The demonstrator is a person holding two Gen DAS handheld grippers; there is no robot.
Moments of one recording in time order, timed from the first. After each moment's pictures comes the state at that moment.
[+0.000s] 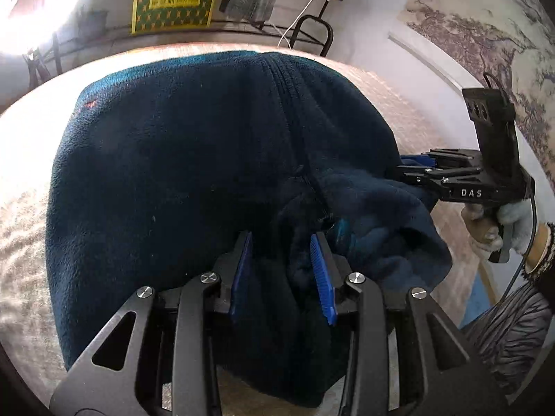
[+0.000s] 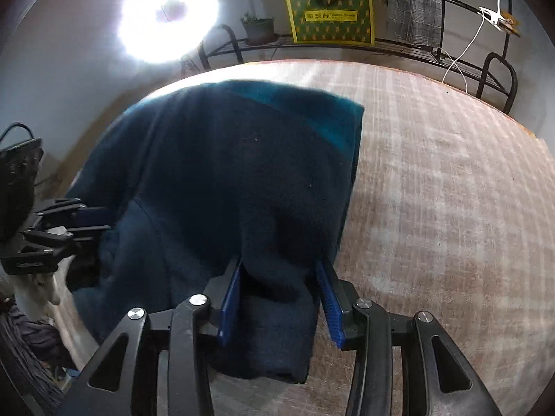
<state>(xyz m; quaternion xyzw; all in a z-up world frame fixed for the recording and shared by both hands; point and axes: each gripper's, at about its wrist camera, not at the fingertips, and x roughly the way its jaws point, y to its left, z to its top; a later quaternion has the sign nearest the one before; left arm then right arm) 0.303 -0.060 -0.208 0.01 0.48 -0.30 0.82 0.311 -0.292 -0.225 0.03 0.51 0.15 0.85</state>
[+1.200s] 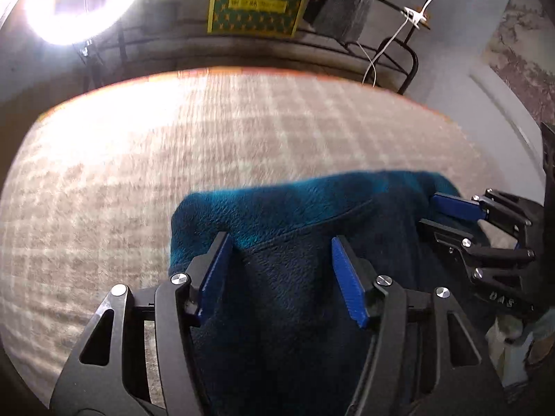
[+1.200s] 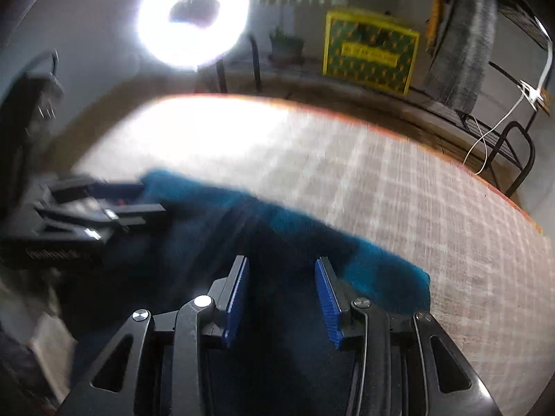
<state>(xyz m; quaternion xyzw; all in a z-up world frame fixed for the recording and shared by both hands) 0.417 -0.031 -0.201 -0.02 0.50 -0.16 0.85 0.421 -0.203 -0.204 -0.07 0.48 0.16 0.86</state>
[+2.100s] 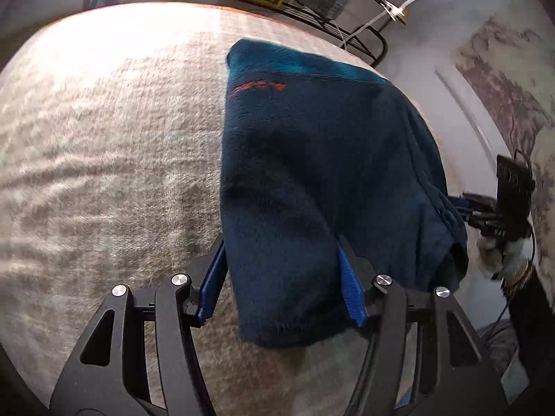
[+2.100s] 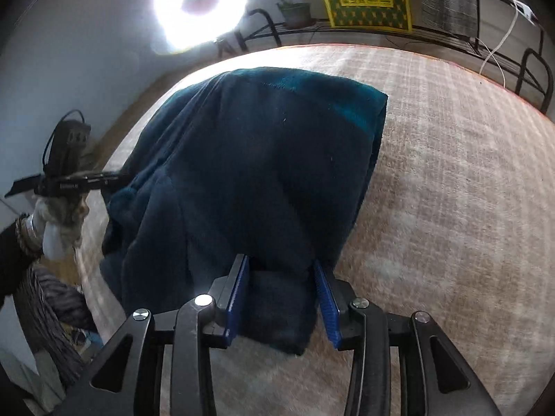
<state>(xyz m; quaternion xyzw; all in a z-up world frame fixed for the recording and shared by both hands) 0.331 0.053 -0.216 -0.10 0.54 -0.24 0.80 0.312 -0.323 -0.237 0.03 0.52 0.26 0.81</state>
